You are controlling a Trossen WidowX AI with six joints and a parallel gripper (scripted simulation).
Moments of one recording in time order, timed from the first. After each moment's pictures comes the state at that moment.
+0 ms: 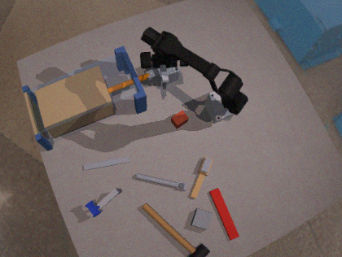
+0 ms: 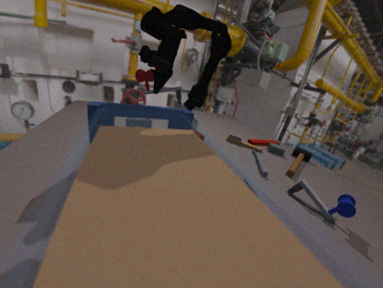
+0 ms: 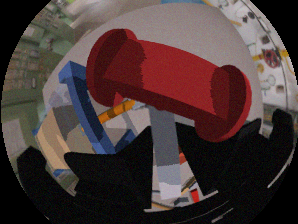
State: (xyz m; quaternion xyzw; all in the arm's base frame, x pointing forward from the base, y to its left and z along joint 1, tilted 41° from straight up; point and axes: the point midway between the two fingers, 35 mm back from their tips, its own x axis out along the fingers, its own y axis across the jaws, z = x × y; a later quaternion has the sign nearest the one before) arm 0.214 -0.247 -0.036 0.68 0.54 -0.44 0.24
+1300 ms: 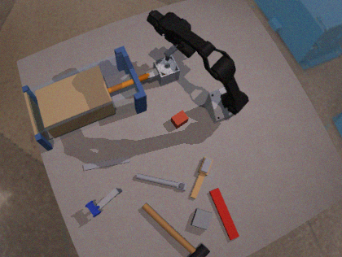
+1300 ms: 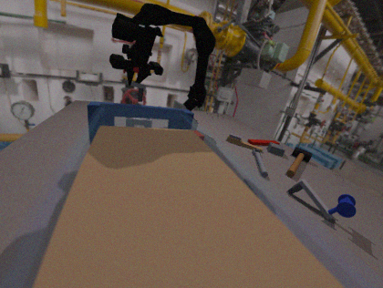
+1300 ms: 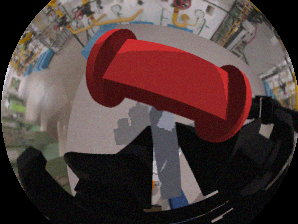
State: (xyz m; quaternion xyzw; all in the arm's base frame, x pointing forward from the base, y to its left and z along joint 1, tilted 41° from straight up) arm 0.107 -0.301 -0.079 0.56 0.36 -0.74 -0.06
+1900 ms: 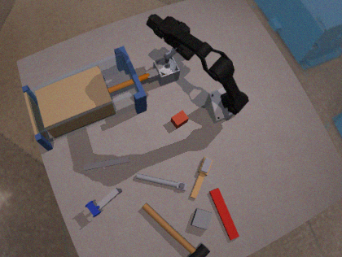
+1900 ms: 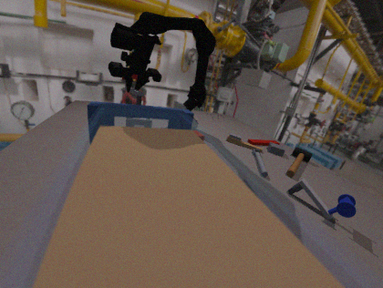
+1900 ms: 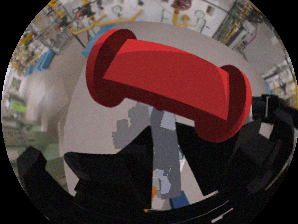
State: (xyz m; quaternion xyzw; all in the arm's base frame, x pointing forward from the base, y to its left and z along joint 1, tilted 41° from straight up) arm 0.108 -0.286 -0.101 0.56 0.36 -0.74 -0.06
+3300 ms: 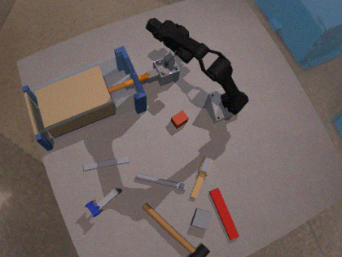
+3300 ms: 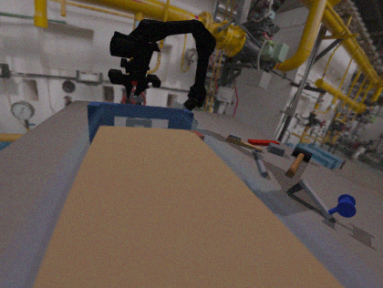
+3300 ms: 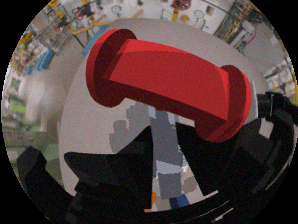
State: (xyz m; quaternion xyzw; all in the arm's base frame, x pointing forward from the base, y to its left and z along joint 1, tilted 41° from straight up) arm 0.110 -0.271 -0.118 0.56 0.36 -0.74 -0.06
